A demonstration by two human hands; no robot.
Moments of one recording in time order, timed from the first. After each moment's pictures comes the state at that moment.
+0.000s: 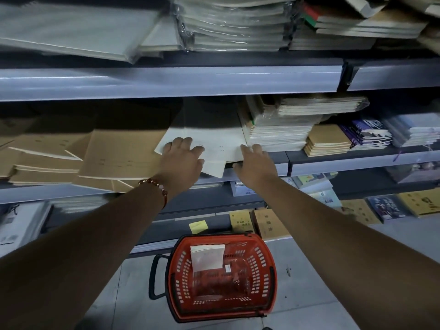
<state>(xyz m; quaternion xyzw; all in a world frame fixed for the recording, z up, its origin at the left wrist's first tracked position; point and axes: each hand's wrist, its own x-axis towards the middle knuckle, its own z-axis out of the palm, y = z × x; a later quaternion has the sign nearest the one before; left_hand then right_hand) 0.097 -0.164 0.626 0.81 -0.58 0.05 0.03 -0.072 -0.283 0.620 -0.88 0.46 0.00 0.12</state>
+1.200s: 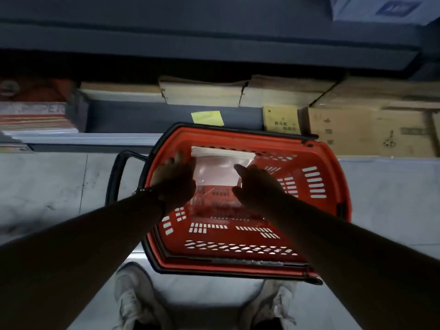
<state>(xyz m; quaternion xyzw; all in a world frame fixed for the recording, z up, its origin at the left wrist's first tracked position) 0.064 -0.048 0.075 0.83 -0.49 -0.24 -0.08 -0.092 -0.175 0.092 -0.84 0.38 0.28 0.25</state>
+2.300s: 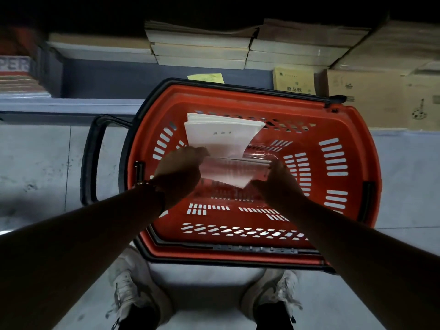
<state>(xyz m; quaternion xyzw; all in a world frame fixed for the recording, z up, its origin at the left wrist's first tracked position) 0.038 -0.036 0.010 0.82 -0.50 -0.26 0.05 -0.156 -0.163 0.003 -0.74 0.54 0.14 0.38</state>
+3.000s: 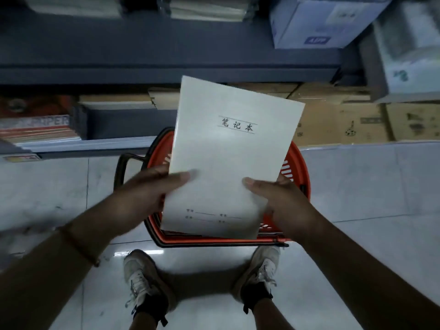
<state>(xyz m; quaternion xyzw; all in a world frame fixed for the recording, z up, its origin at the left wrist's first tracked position) 0.048 -0.007 0.264 0.63 -0.12 -0.65 0.40 -0.177 -0.153 0.254 -0.47 0.48 -0.04 0.74</state>
